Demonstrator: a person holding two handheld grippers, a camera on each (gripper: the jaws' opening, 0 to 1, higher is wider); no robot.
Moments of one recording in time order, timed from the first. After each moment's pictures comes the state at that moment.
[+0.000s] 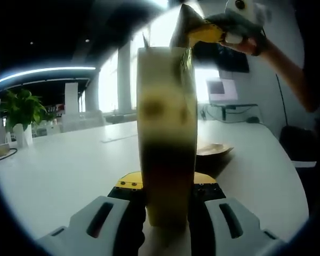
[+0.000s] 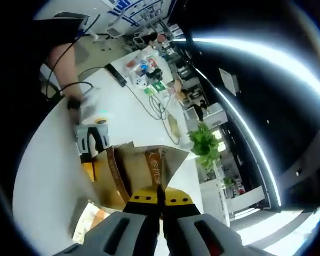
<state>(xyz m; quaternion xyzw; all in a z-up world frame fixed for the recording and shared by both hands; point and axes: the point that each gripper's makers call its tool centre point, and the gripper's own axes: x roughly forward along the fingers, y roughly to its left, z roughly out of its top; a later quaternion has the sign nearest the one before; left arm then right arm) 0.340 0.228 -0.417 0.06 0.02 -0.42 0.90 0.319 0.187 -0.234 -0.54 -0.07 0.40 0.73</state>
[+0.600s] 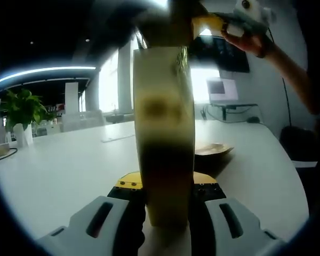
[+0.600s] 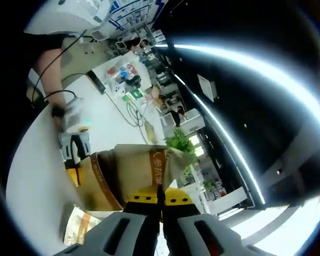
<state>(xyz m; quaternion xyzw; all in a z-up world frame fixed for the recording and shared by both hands) 0.340 0.228 -0.418 0.06 0.02 -0.42 0.91 0.312 0.171 -0.192 -0.51 -0.14 0.34 0.78</state>
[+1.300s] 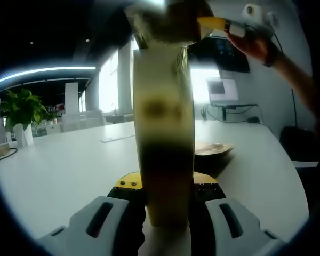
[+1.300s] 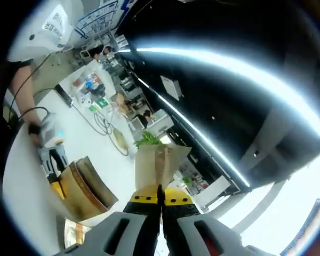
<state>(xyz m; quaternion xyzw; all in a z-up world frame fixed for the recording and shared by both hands) 0.339 0.227 -0.417 0.06 0.02 -0.42 0.91 0.311 0.130 -0.165 -0.43 -0.18 0.24 0.85</state>
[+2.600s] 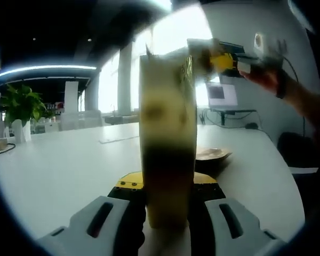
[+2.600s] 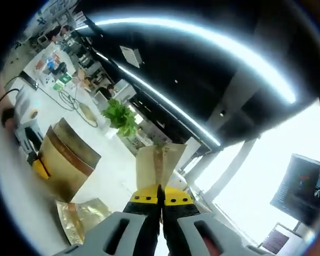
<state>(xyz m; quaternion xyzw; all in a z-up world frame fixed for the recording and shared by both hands) 0.340 0.229 -0.412 0.03 0.02 -0.43 0.90 0.324 0.049 -0.223 -0.37 -0.10 0.07 0.92</state>
